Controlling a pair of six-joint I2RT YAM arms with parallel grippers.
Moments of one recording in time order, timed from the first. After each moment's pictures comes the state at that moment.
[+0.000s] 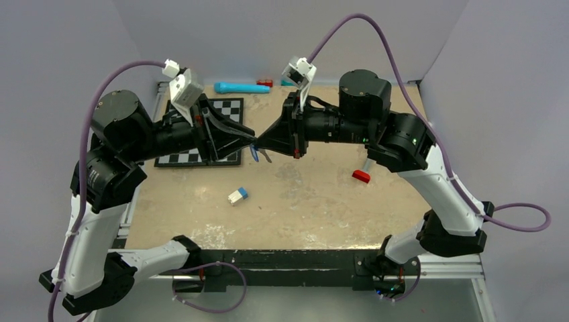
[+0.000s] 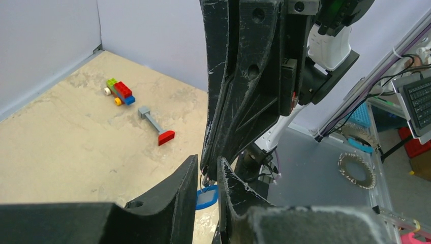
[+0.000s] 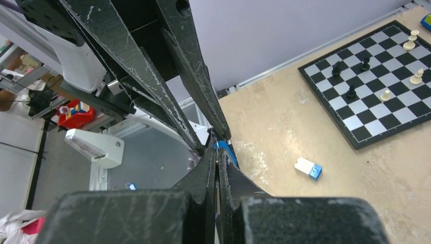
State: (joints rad) left arm -0.59 1.07 1.81 -0.75 0.65 -0.25; right arm 1.03 1.49 2.15 -0.82 -0.33 0.33
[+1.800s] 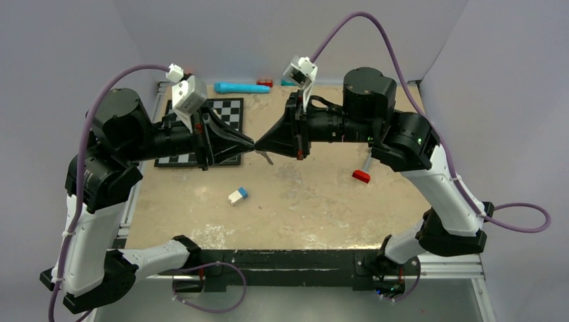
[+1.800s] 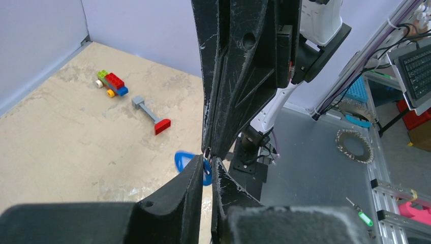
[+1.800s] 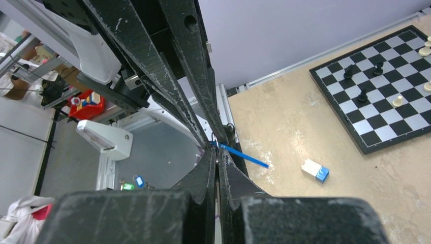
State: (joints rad) left arm -0.59 1.10 1.88 -0.87 0.71 -0.16; right arm 1.03 1.49 2.20 -0.85 -0.39 0.32
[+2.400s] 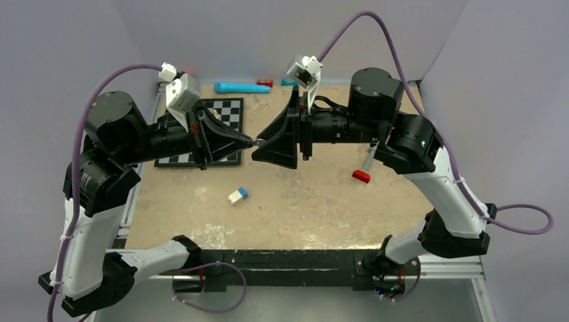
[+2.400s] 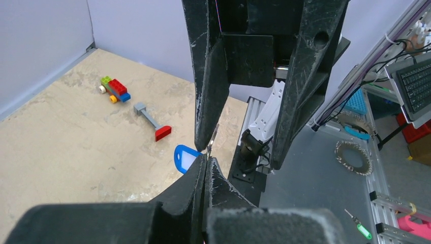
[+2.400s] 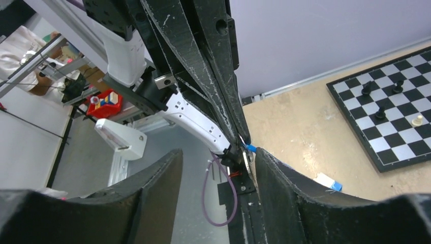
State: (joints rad) left arm -0.59 1.08 1.86 -0.83 0.69 -0.20; right arm 1.03 1.48 2.18 -0.80 -0.44 0.34
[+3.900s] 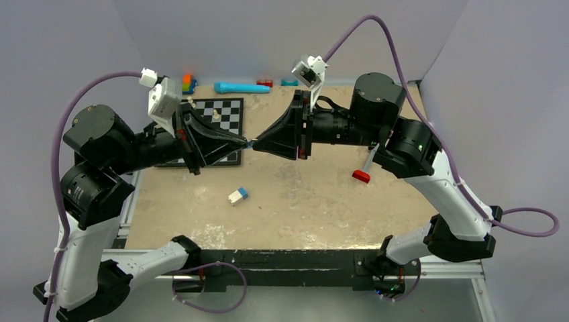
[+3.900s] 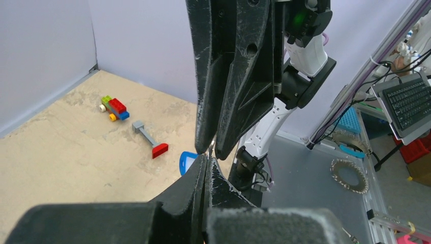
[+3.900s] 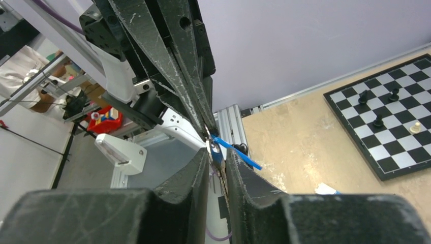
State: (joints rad) left arm -0.59 1.00 1.78 -0.70 0.67 -0.28; right arm 1.03 1.42 2.06 -0.67 -0.41 0.38
